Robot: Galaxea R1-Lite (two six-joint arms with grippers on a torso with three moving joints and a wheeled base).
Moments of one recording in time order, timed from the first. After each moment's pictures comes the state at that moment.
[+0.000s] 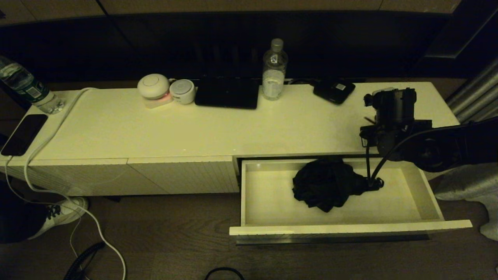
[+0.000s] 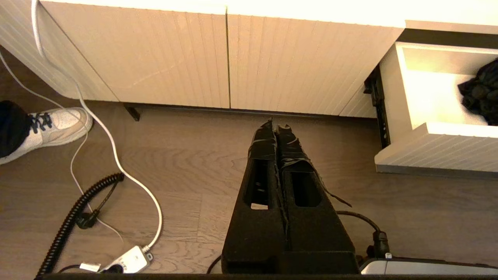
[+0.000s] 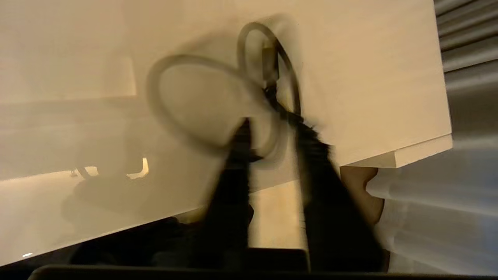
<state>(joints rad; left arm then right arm) 0.00 0.00 0.00 -0.04 0.02 -0.09 0.26 1.95 -1.29 -0.35 -0.76 -0.09</state>
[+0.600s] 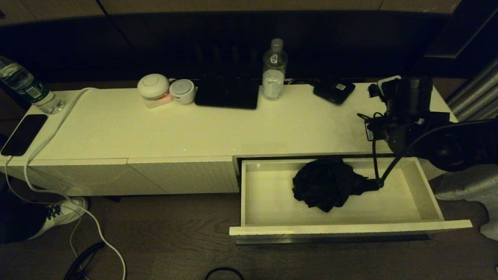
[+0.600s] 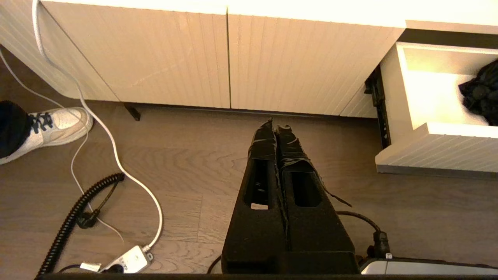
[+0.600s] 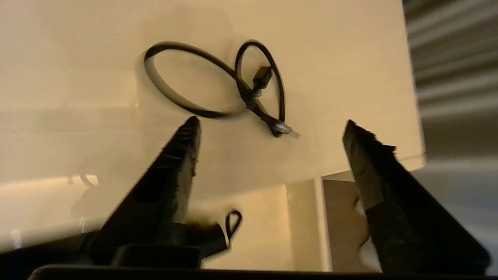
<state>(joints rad) 0.00 0.00 0.00 -0.04 0.02 -0.09 0.29 1.85 -1.25 -0.37 -0.73 -0.18</state>
